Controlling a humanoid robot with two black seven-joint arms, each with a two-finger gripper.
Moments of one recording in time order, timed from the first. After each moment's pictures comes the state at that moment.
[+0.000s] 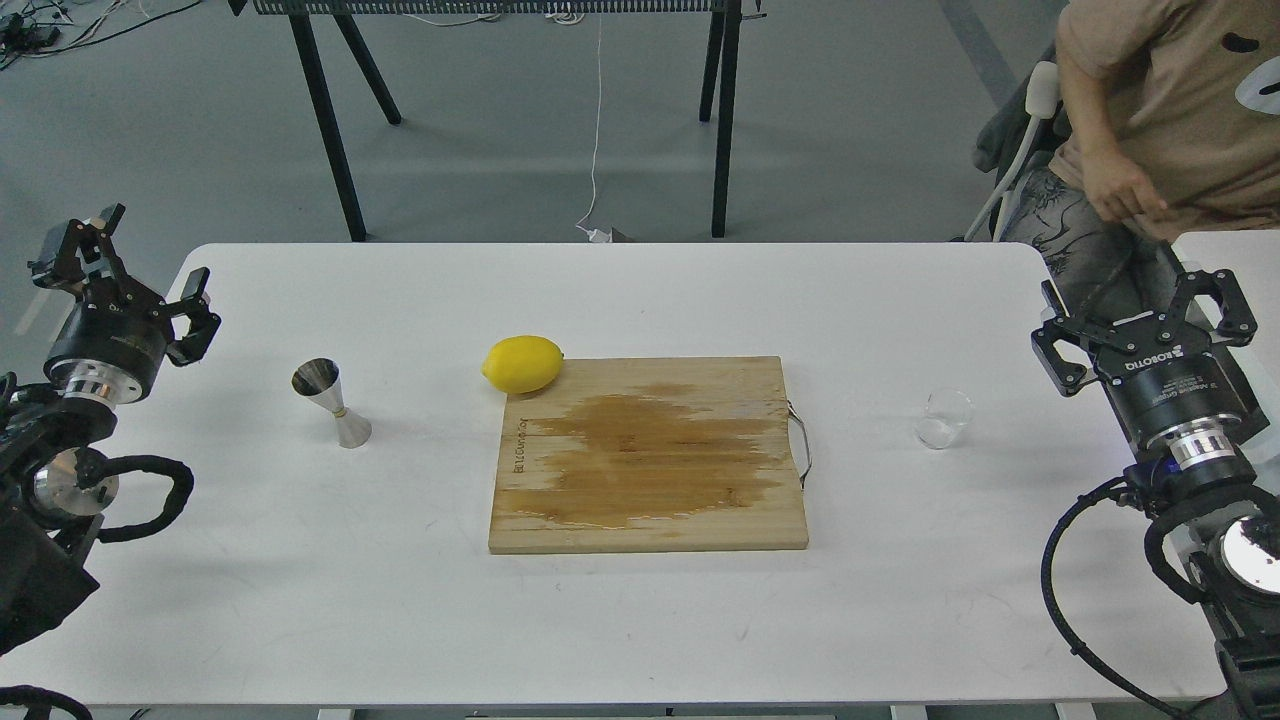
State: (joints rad) left arm -0.58 0.42 -0.96 -0.38 0.25 -0.49 -0.49; right arm 0.15 -0.38 1.41 1.07 0.18 0.49 -0.01
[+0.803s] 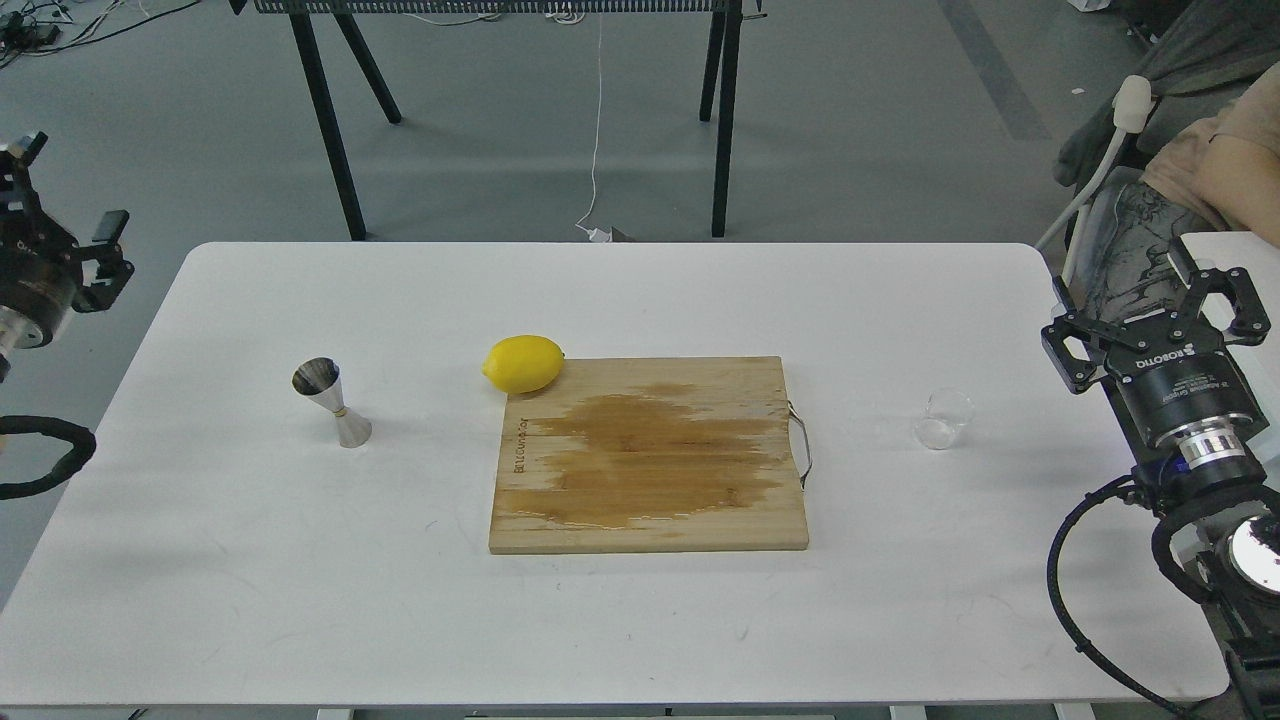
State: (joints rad) left arm -0.69 0.61 -0.96 -0.40 0.54 -0.49 -0.49; right arm 0.15 -0.38 1.43 1.07 0.18 0.49 -0.01
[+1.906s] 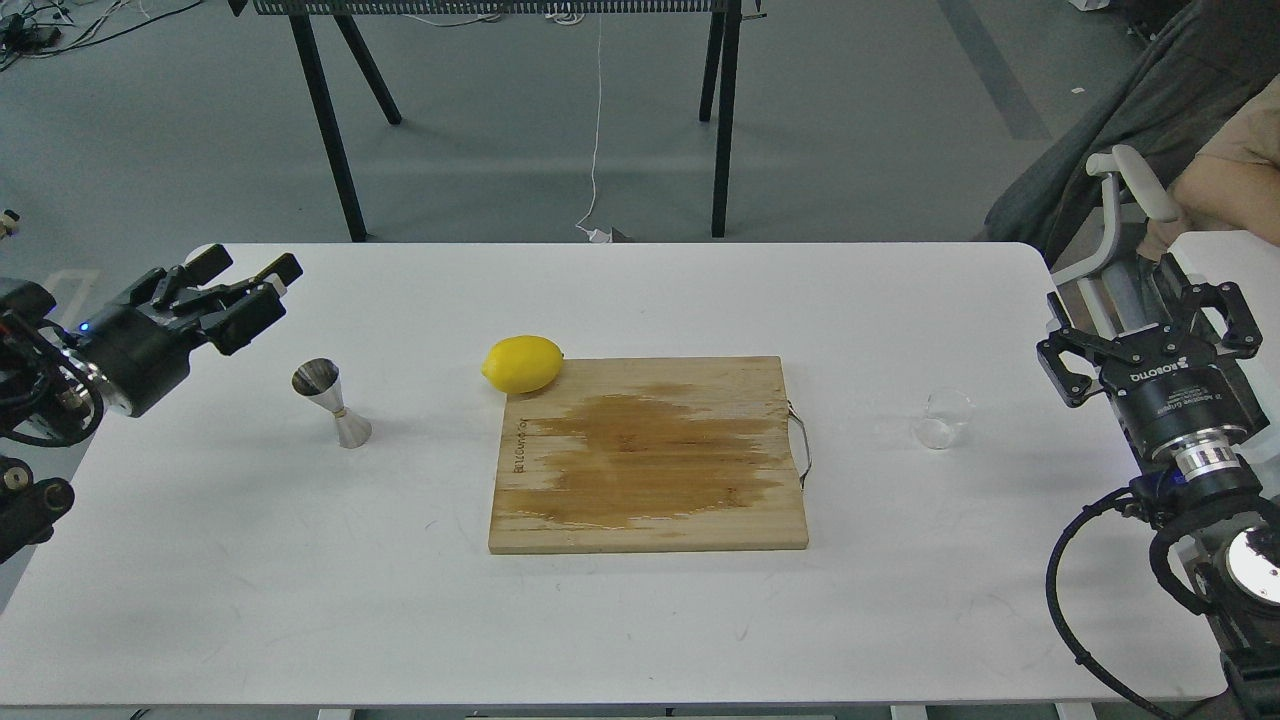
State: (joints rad) left arm -0.41 0.82 -0.66 -1.07 1.58 0.37 -0.49; right arm 0.13 -0.38 1.42 1.06 0.17 0.49 -0.01
